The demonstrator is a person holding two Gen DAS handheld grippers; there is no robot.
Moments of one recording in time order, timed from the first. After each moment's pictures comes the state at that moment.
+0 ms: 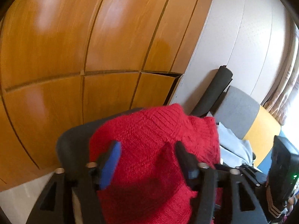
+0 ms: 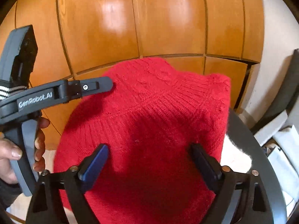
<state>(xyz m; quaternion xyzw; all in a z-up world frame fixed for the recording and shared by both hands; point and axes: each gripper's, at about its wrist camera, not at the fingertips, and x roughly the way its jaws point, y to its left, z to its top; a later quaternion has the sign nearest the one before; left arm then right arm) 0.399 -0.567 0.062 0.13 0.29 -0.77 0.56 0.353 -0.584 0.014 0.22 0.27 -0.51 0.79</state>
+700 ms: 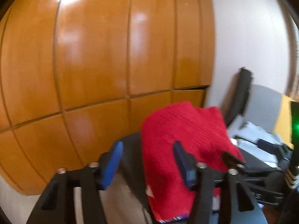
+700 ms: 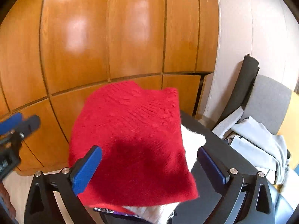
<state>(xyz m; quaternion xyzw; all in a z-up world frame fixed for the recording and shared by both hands) 0.409 -0.390 0.094 0.14 0.18 -0.70 0.68 0.347 -0.458 0.066 0.17 0.21 -0.66 0.70</state>
